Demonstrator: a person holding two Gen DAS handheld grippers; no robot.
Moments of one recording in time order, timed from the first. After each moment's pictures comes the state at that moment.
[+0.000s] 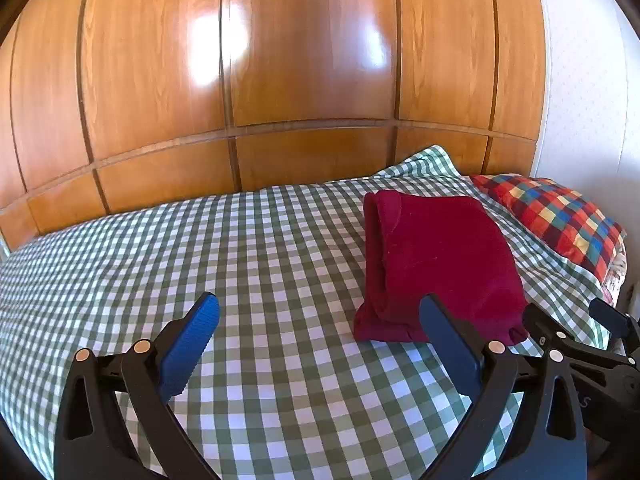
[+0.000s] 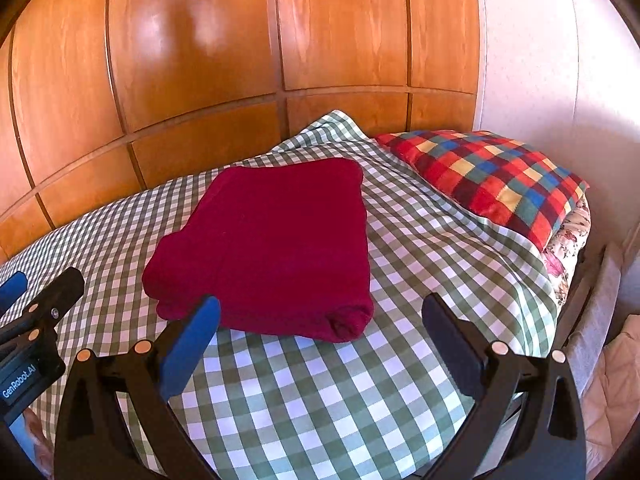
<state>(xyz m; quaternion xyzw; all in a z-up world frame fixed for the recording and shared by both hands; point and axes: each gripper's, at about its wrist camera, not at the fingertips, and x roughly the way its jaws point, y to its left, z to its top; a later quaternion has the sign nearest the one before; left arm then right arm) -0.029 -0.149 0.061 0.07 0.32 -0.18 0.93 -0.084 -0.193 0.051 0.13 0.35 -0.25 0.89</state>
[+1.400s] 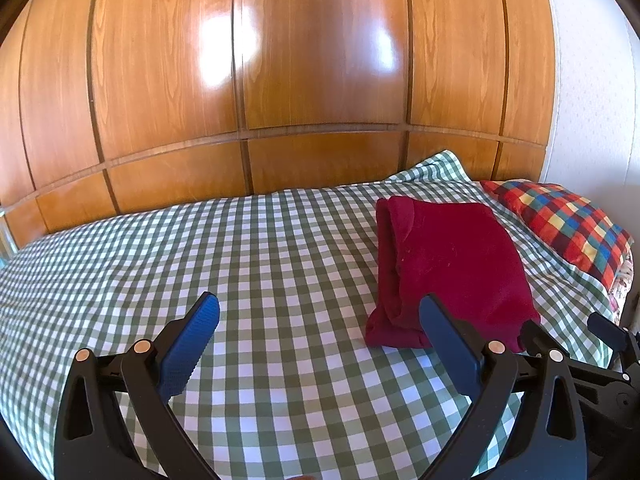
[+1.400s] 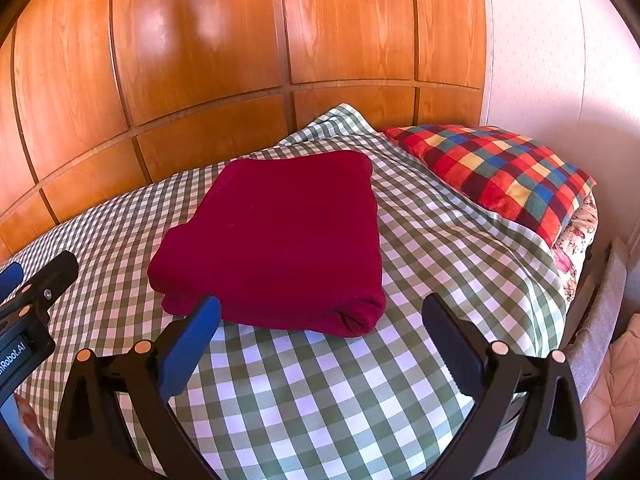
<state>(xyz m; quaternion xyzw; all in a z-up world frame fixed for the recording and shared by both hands) -0.026 -0.140 0.065 0.07 0.31 -0.17 0.93 -0.079 -0.189 0.045 0.14 0.36 -0.24 0.89</state>
